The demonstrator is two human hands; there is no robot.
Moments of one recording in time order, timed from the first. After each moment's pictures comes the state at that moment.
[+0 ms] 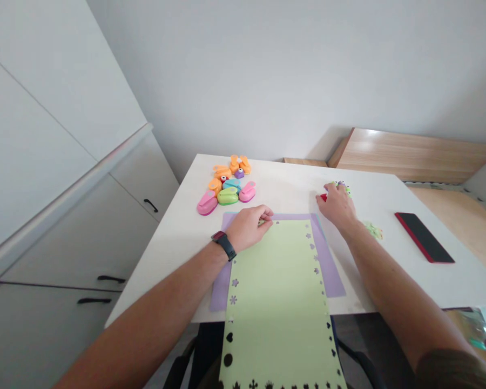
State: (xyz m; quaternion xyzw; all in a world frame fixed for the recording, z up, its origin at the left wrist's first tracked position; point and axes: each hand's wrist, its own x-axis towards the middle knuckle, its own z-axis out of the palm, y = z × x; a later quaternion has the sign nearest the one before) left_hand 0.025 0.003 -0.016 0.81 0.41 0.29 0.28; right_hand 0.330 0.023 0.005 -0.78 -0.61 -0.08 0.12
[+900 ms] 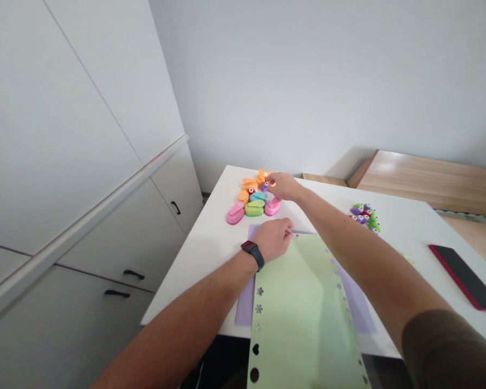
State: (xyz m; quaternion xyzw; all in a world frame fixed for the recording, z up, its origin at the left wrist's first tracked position) left_hand 0.018 0.004 -0.015 0.82 0.46 0.25 0.21; right_hand 0.119 0.151 0.054 -0.54 -0.84 0.05 0.05
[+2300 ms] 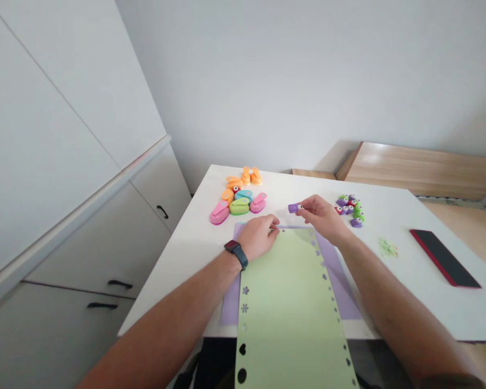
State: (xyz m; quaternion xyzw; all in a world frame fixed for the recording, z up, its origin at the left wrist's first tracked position) left_hand 0.020 0.004 -0.020 0.81 0.46 0.27 0.24; right_hand 0.257 0.019 0.010 -0.56 -0.67 0.31 0.38
